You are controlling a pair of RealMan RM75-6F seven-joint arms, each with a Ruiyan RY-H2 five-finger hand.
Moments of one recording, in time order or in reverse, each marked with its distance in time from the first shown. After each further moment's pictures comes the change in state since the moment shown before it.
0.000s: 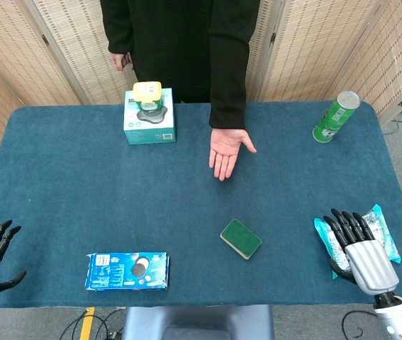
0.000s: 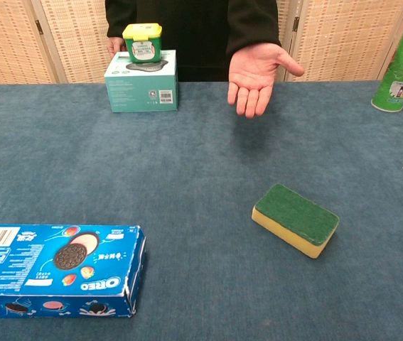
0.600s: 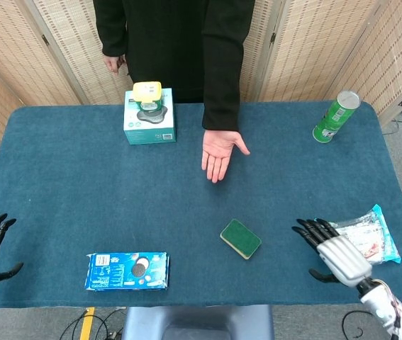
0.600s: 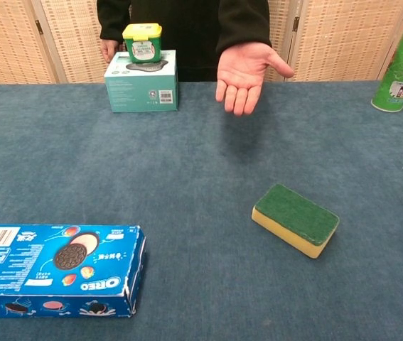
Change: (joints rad) left arm -0.040 -0.005 -0.041 0.035 -0.097 -0.079 -0.049; right arm 0.227 0.161 -0.040 -0.079 -0.052 -0.358 0.239
